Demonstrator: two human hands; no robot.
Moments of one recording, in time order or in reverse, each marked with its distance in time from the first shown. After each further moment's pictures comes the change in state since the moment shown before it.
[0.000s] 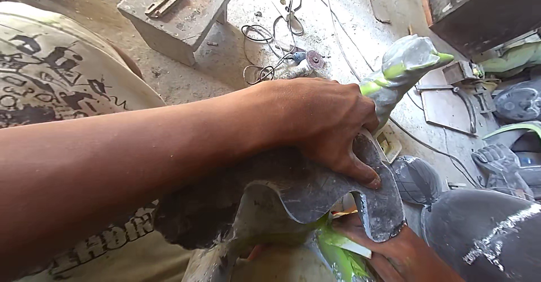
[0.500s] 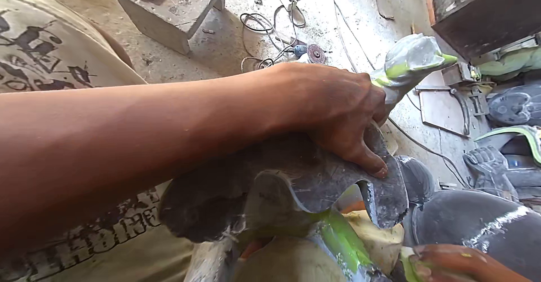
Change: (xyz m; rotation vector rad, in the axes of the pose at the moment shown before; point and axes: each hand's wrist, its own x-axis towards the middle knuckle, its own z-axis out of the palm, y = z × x) left_hand 0.014 -0.013 -0.003 -0.009 0.001 -0.024; right_hand -0.045 -0.041 -0.091 0.075 -0.059 0.132
